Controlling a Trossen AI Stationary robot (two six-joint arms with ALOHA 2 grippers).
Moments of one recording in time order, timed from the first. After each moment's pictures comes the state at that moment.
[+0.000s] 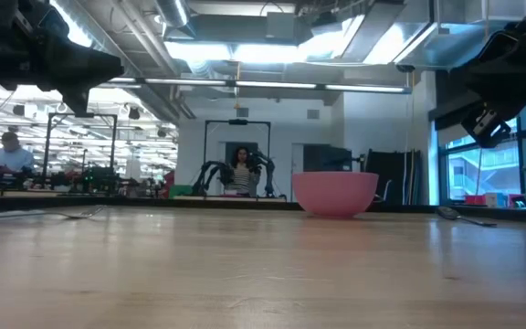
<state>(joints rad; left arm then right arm) -0.14 0.00 0.01 0.08 -0.33 -0.22 0.18 0.13 0.01 0.03 -0.04 0.60</state>
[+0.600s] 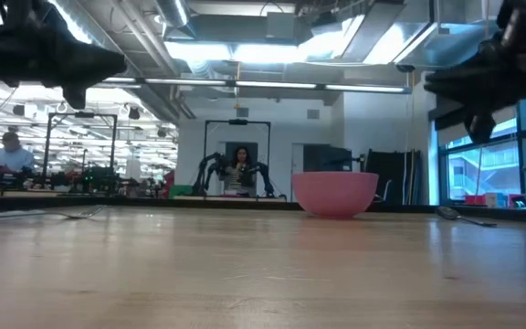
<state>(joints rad) -0.14 0.00 0.01 0.16 -0.44 -0.21 0.18 0.13 0.01 0.20 0.45 0.69</state>
